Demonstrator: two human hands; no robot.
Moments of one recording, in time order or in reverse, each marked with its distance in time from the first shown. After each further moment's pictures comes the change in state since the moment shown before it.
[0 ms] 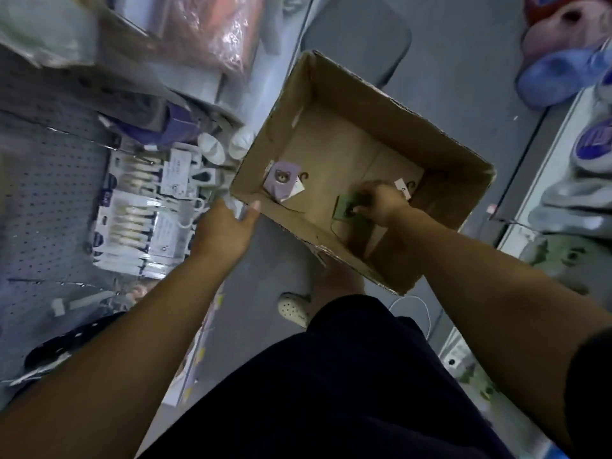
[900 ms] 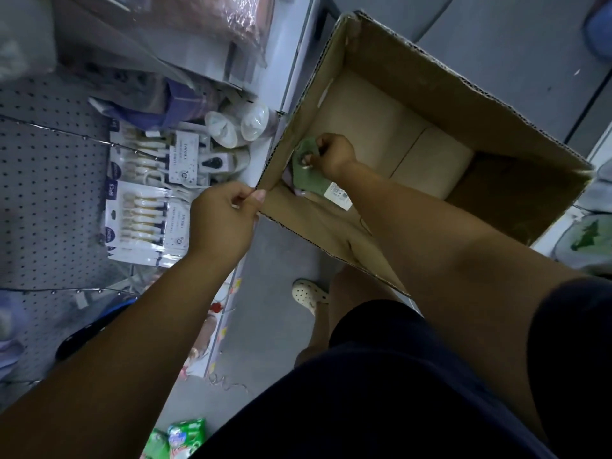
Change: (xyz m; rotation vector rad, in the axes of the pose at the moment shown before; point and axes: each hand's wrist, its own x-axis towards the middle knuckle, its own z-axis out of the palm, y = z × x) left_hand 0.058 -0.007 -0.018 -0.158 0.006 0.178; right_hand 0.132 -0.120 0.059 0.510 0.070 0.047
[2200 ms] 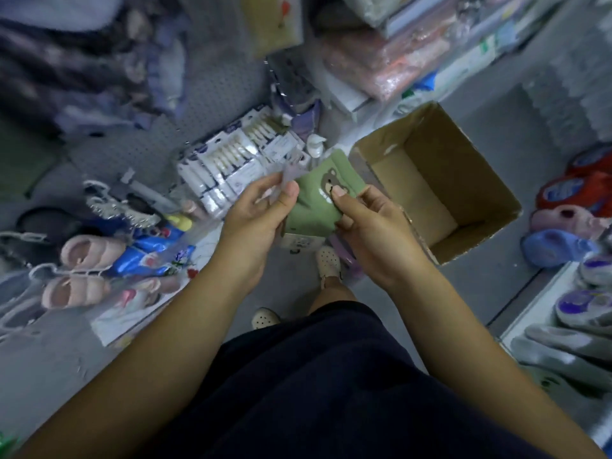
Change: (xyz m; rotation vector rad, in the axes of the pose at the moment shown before) left_hand -0.367 -0.119 0.003 -1.355 0.253 0.104; right_hand -0.508 0.000 0.047 0.661 -0.373 -0.365
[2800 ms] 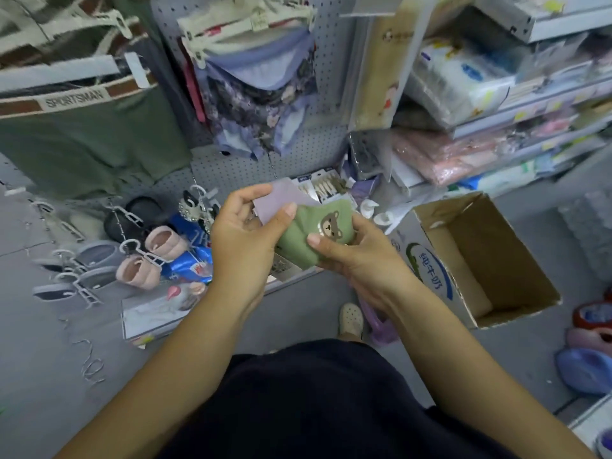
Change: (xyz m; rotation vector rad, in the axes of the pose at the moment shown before) left_hand -0.116 0.035 -0.107 -0.035 0.384 0.558; right_hand -0.068 0.044 0.107 -0.363 -0.383 -0.024
